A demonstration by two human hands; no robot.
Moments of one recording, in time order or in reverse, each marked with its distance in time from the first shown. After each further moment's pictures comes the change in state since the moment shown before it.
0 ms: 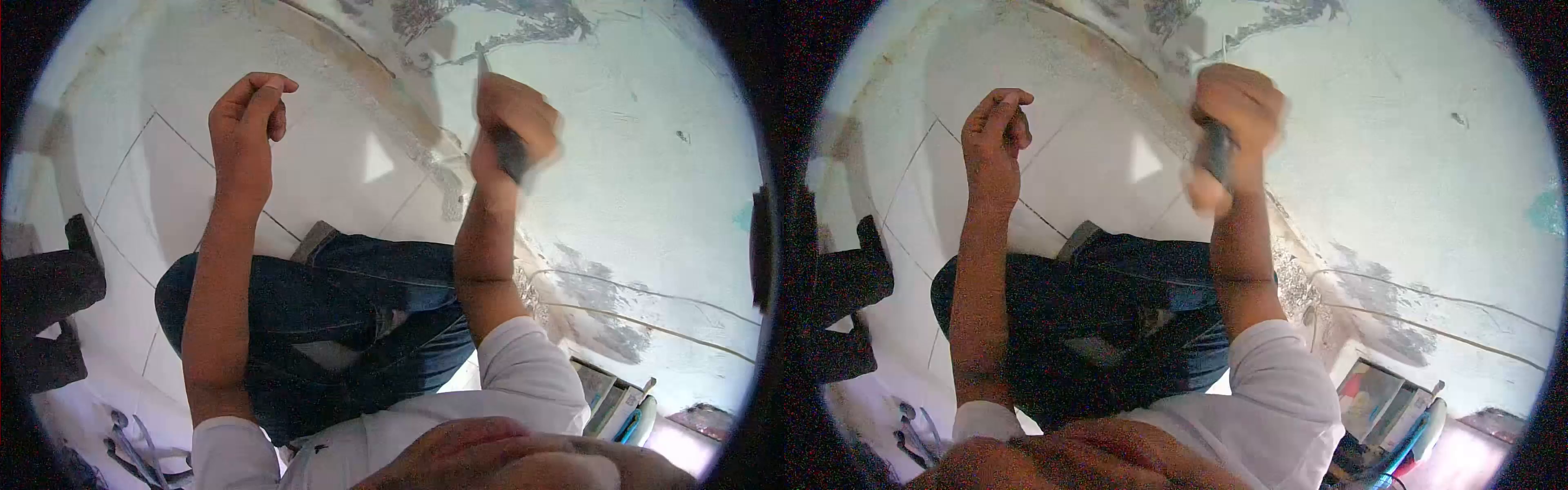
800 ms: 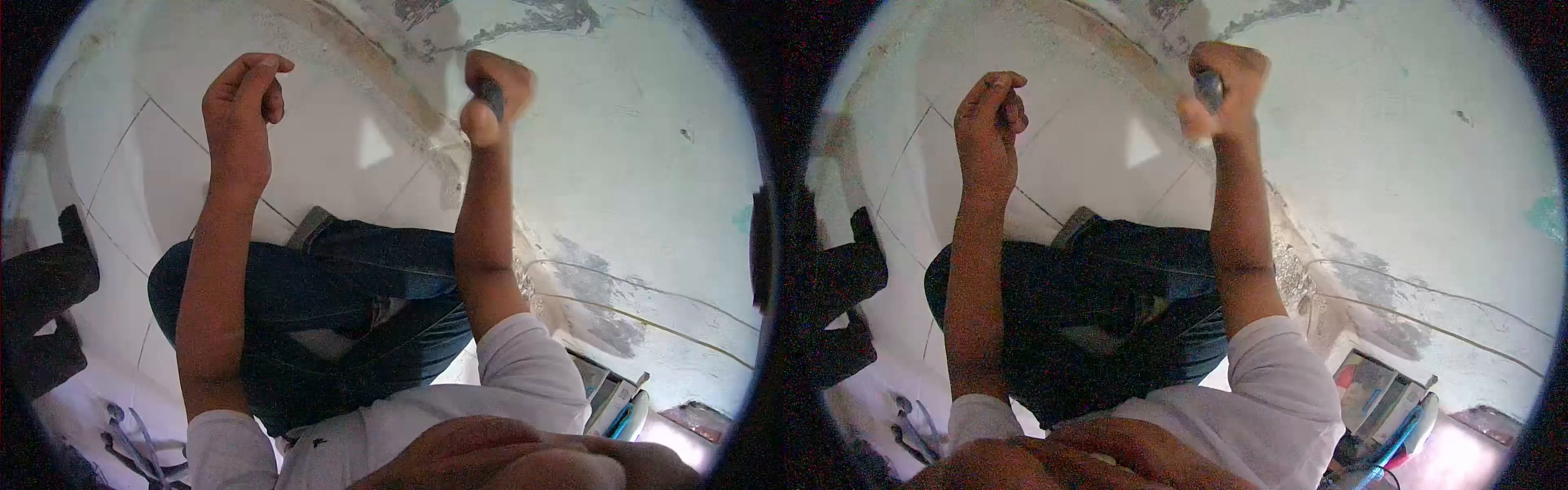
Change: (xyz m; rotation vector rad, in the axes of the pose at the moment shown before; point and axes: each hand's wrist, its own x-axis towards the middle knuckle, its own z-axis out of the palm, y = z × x) left_hand -0.006 -0.003 -0.006 -0.048 0.031 -0.017; right_hand -0.019 0.035 0.012 -0.078 -0.003 0.003
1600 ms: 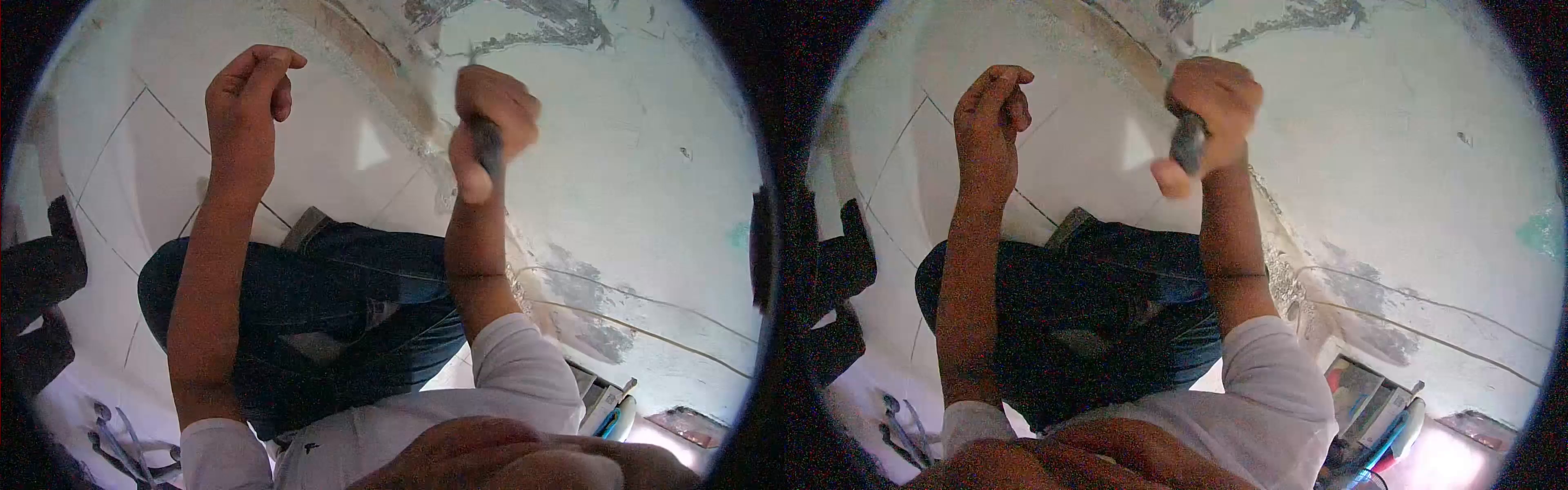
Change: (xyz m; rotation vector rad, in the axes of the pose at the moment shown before) left_hand 0.001 -0.003 0.004 0.010 0.020 0.048; right_hand 0.013 -0.033 0.022 0.089 -0.053 -0.008
